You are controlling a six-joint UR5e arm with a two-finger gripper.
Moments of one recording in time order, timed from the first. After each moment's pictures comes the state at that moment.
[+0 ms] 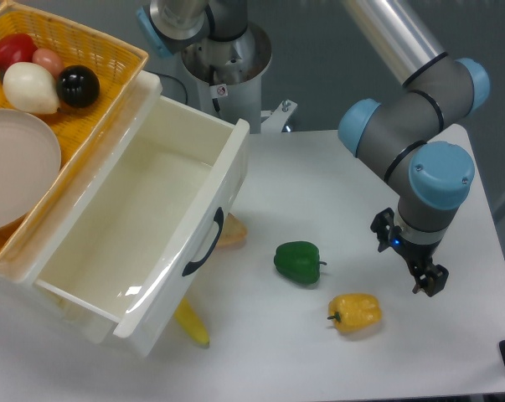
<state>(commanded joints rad) 2.68 -2.16 -1.29 -1.18 1.56 1.66</state>
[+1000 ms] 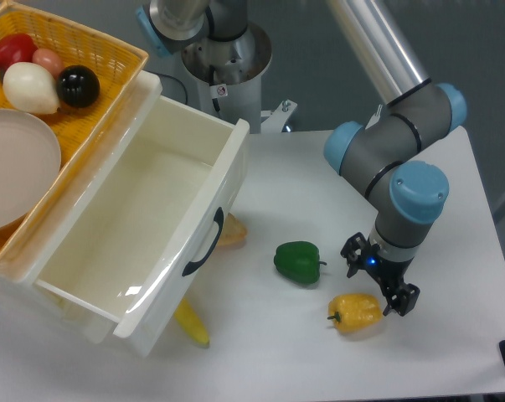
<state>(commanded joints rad) 2.66 -2.22 -1.41 -0.99 1.40 1.53</state>
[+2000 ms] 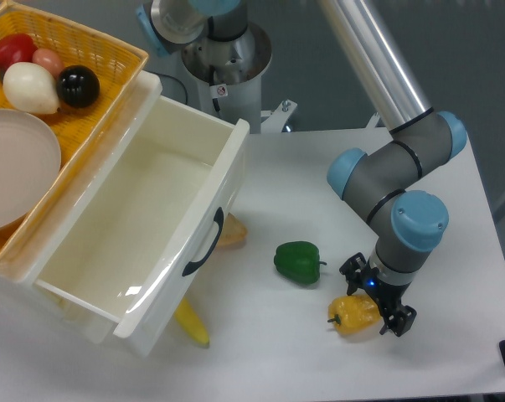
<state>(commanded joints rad) 2.64 -2.28 -1.35 -1.00 1.40 1.57</state>
